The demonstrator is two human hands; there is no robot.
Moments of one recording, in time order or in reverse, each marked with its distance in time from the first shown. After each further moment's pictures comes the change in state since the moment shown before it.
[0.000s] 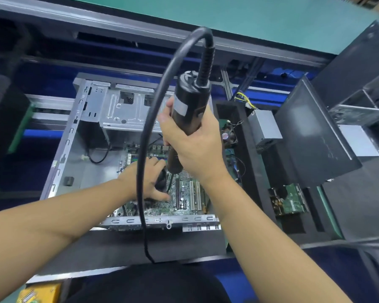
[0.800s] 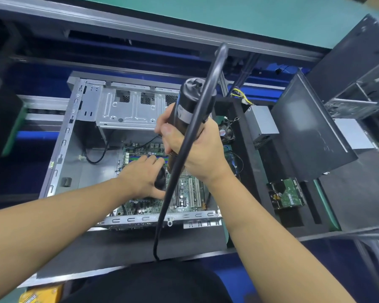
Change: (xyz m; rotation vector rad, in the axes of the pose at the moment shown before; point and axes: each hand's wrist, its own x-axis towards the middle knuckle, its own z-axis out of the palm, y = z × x) left_hand 0.001 0.001 -0.001 0.010 -0.069 0.006; right_hand -0.007 0.004 -0.010 0.065 -0.137 0.103
